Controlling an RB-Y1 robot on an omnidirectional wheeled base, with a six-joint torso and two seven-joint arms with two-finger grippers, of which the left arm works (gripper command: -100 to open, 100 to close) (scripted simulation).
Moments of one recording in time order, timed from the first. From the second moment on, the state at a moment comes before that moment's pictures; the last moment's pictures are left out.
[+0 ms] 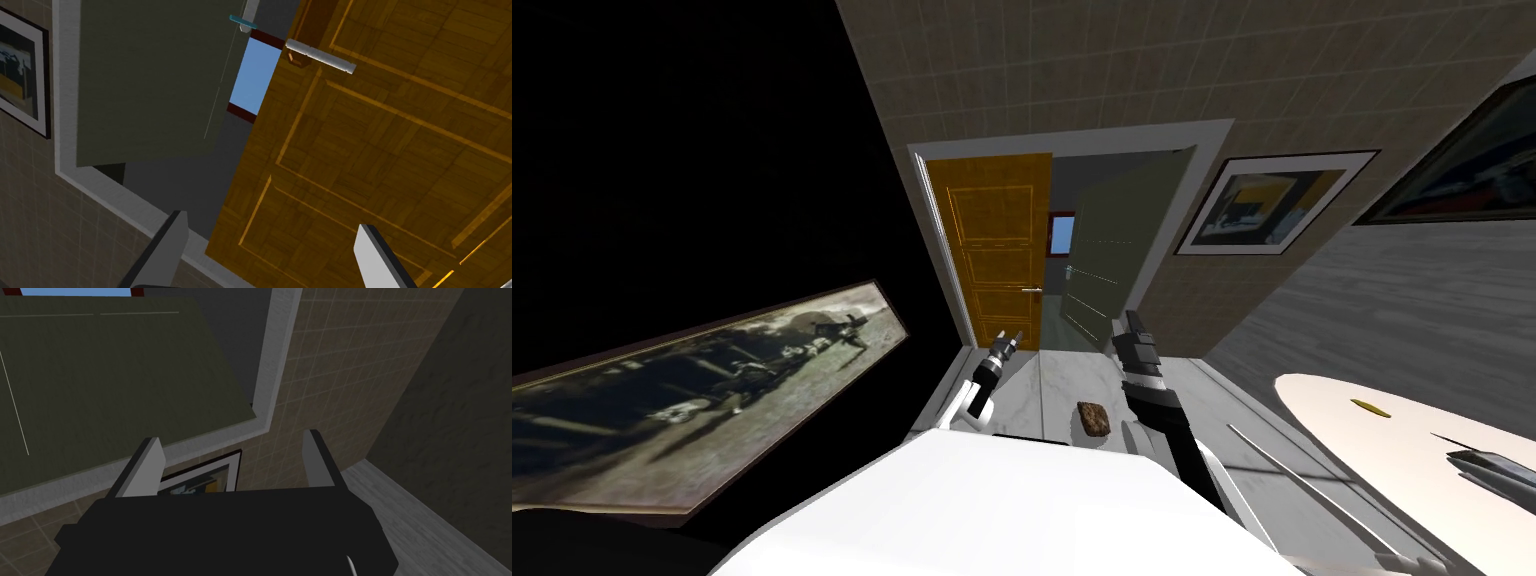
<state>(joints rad) 0.22 0.10 -0.31 -1.81 -0.75 -0.06 -0.47</state>
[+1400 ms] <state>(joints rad) 0.06 0.10 -0.43 -1.57 -1.08 0.21 -0.68</state>
